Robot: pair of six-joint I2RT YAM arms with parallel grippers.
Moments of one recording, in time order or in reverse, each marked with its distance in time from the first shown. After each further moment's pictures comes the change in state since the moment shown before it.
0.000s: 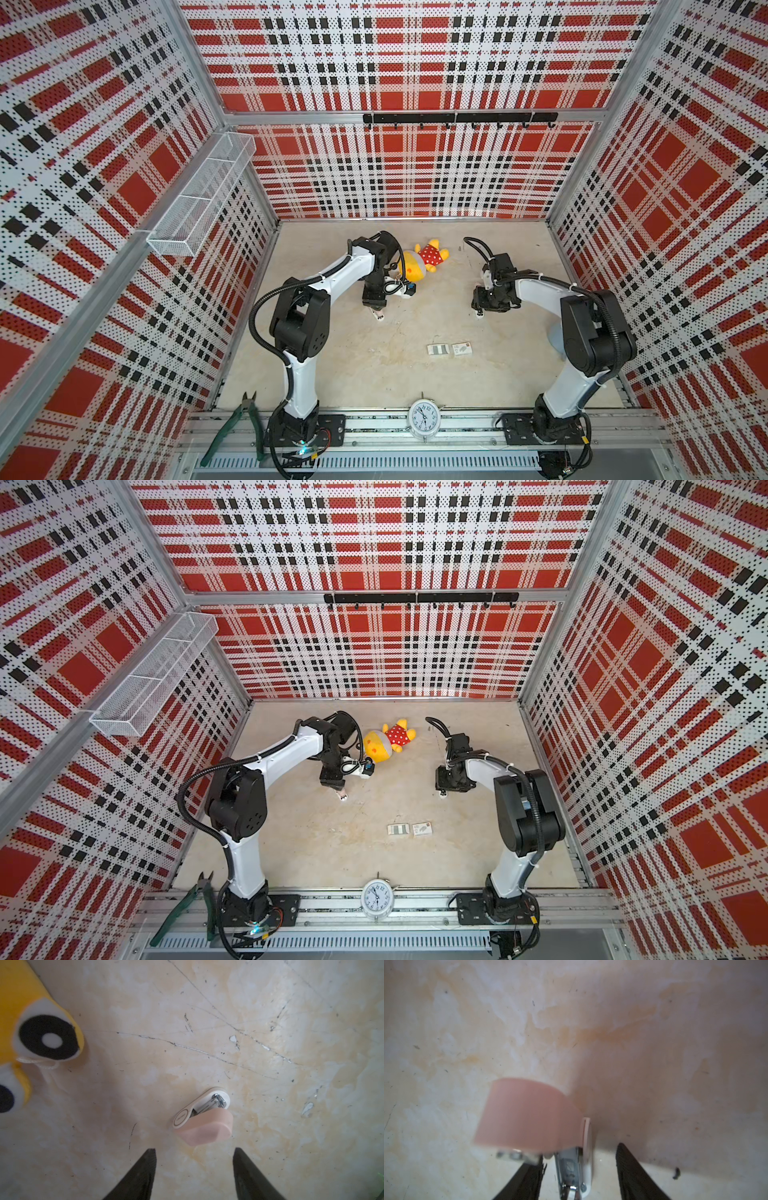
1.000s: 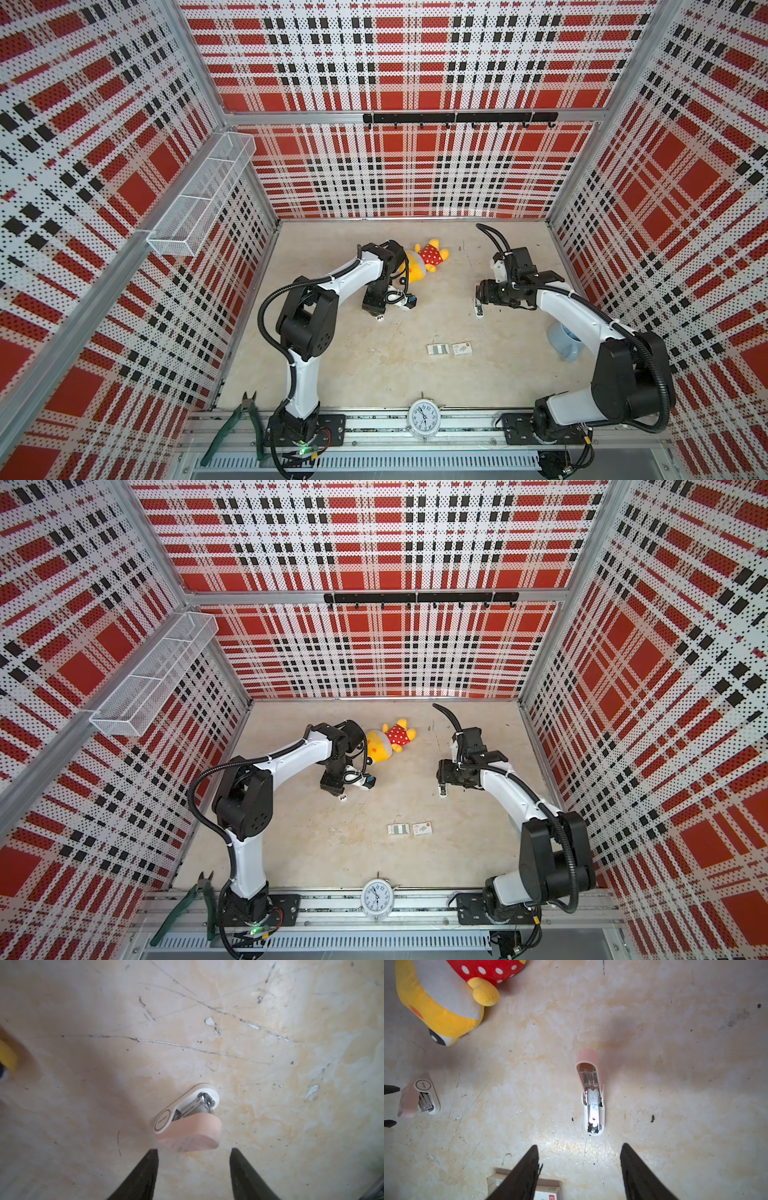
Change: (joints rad) left arm -0.053 0.023 -0.032 -0.040 -0.110 0.067; right arm 0.000 -0.292 -0.027 -0.085 -0.033 0.028
